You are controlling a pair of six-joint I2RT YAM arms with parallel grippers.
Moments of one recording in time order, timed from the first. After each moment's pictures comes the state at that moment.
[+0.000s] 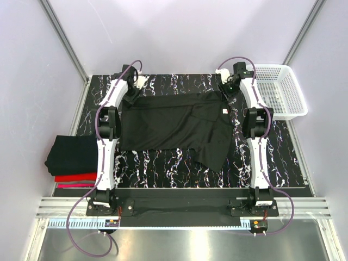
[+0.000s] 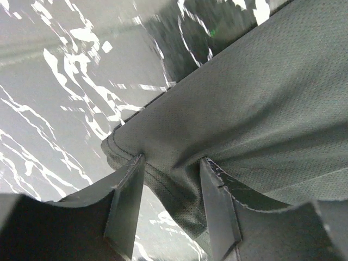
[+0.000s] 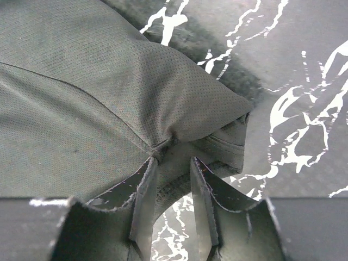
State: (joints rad) left arm -0.09 2.56 2.36 -0.96 -0.04 0.52; right arm 0.04 2.73 2.64 -1.01 -0.33 -0.57
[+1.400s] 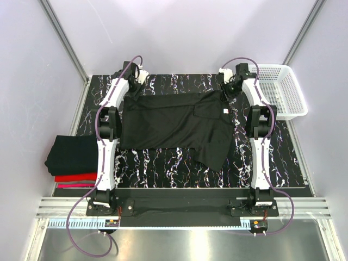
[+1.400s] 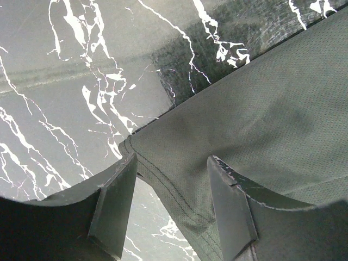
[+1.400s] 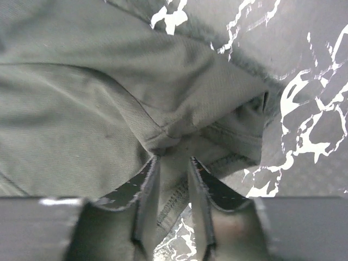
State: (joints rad) left arm -0.10 2.54 2.38 -0.87 -0.02 0.47; right arm 0.02 2.63 2.45 -0.88 -0.40 -0.45
